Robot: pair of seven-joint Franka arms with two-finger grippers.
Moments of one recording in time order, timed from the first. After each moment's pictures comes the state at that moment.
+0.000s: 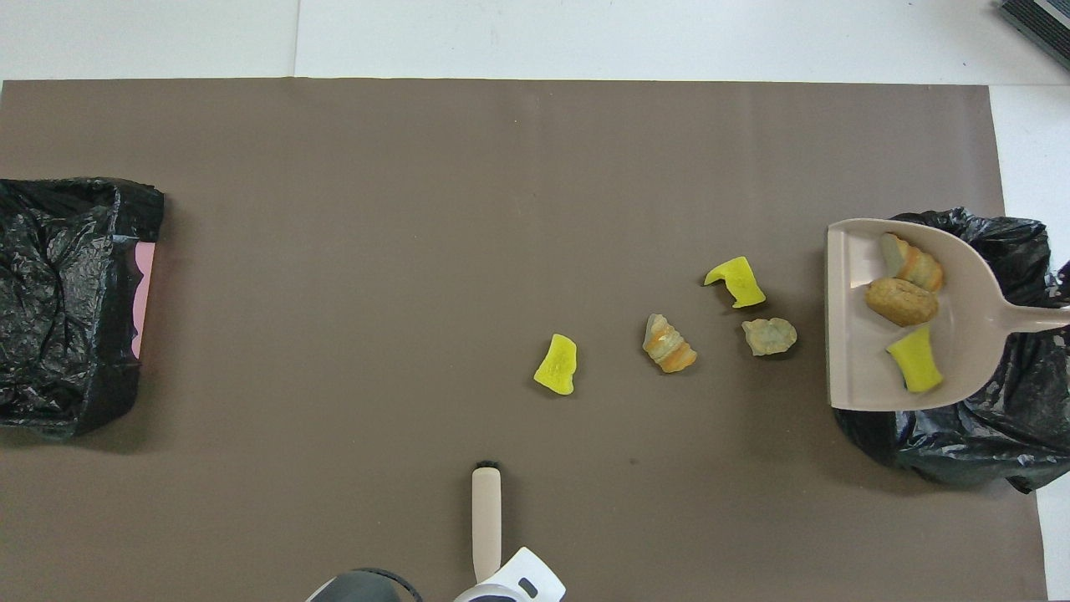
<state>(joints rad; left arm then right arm) -1.03 -0.22 -0.06 -2.52 -0.28 2.05 -0.86 -0.42 0.02 0.11 -1.80 -0.14 1.75 -1.70</state>
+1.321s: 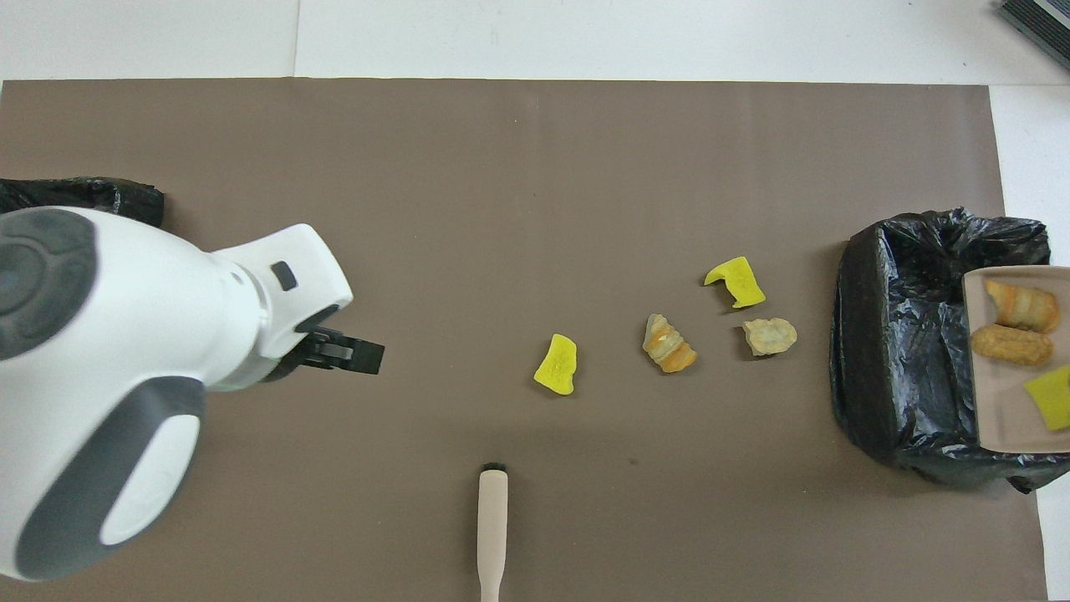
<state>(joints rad) -0.37 -0.12 -0.03 -1.82 -0.04 1.74 -0.11 -0.46 -0.19 0.13 -2.06 -0.70 2.00 -1.58</state>
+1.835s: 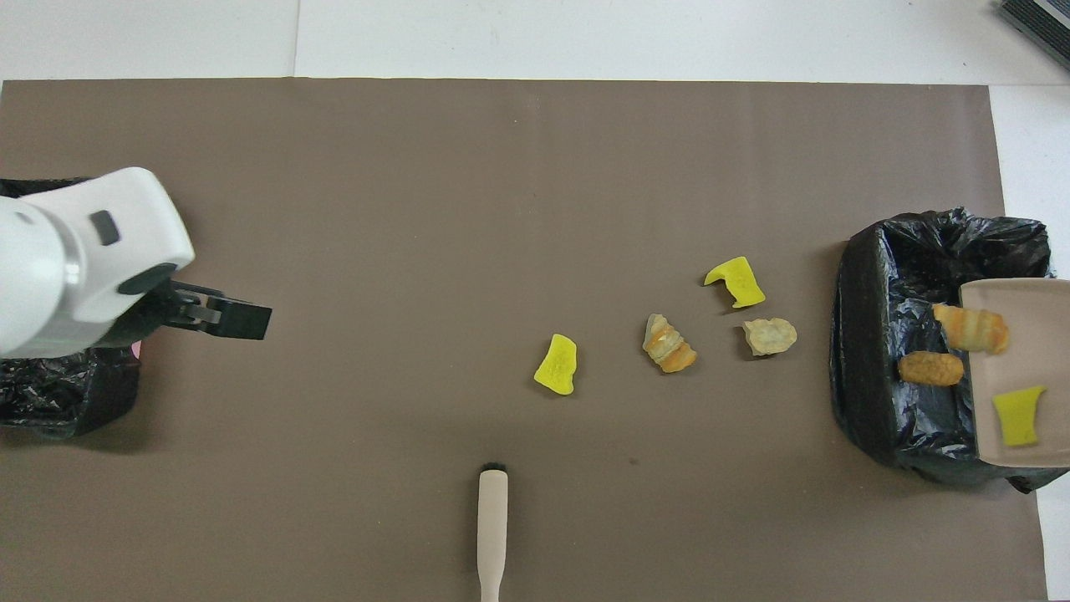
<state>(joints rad) -0.14 -0.13 -0.03 -1.62 -0.02 1.64 0.11 -0.52 -0.26 0.12 -2.13 -0.75 2.10 -1.59</state>
